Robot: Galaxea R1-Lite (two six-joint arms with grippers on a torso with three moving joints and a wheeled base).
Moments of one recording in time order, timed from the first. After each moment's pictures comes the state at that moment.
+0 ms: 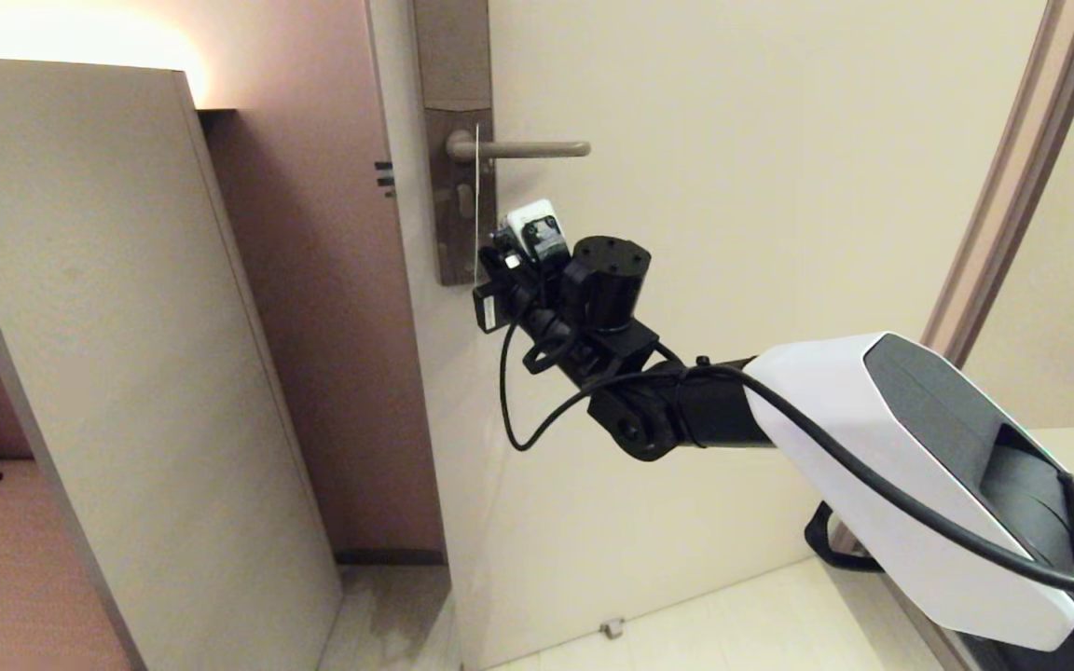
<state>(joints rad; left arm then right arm) 0.01 0.00 0.00 0.00 0.01 -0.01 0.69 2.48 -1.86 -0.84 -0.08 -0.18</state>
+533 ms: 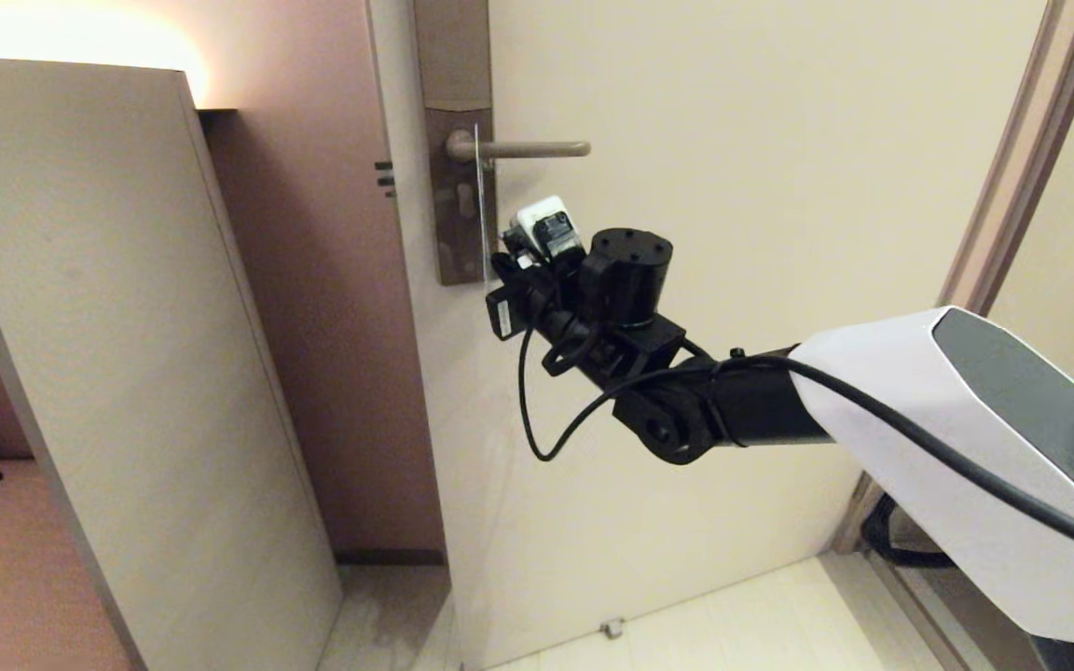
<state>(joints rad) 0.01 0.00 0.00 0.00 0.01 -0.01 0.68 2.36 -1.70 -0.81 -0.08 -0.21</state>
